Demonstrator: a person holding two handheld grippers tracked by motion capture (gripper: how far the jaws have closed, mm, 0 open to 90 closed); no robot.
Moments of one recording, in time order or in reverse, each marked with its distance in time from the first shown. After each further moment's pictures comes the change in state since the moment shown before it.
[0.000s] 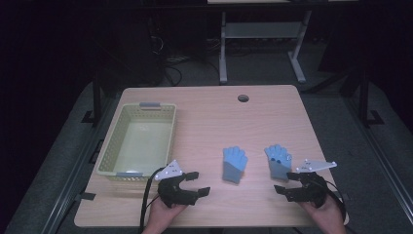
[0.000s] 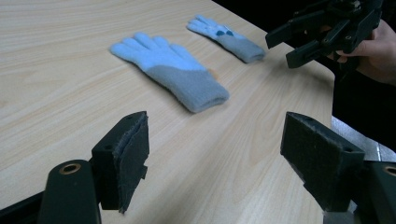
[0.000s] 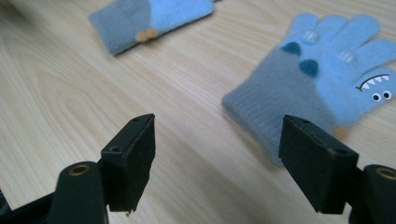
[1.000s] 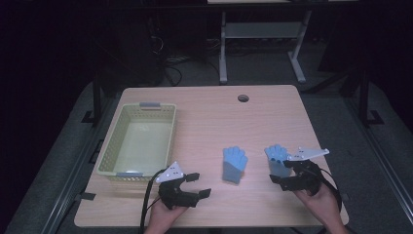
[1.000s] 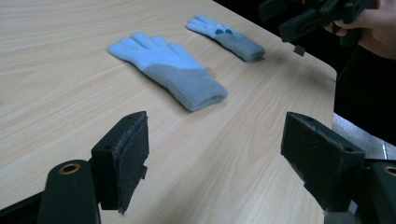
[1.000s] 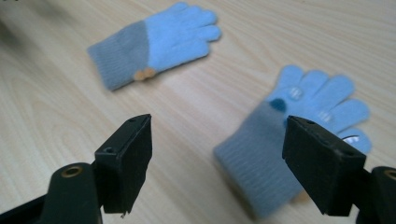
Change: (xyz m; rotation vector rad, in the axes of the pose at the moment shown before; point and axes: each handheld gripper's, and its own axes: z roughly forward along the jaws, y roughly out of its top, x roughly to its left) left arm -0.004 -0.002 0.000 -0.008 0.011 0.019; right arm 0.005 0.041 0.000 0.006 -0.053 -0.075
